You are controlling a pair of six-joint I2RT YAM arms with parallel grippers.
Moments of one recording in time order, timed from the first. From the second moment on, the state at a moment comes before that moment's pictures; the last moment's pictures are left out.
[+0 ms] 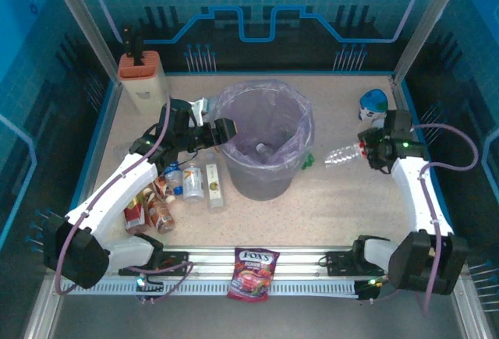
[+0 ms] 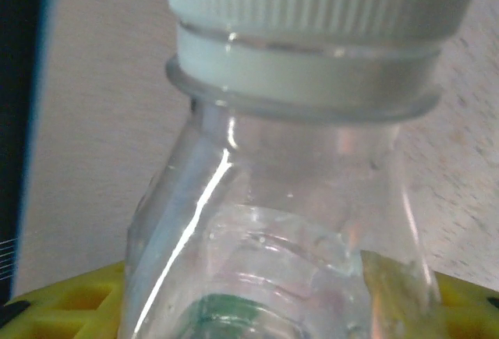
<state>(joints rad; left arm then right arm) -0.37 1.23 1.03 -0.39 0.36 -0.69 -0.16 1.15 1.02 -0.76 -0.06 1.02</state>
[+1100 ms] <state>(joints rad) -0.37 1.24 1.04 -0.40 0.36 -0.69 0.67 1.68 2.10 -1.03 0.05 0.22</state>
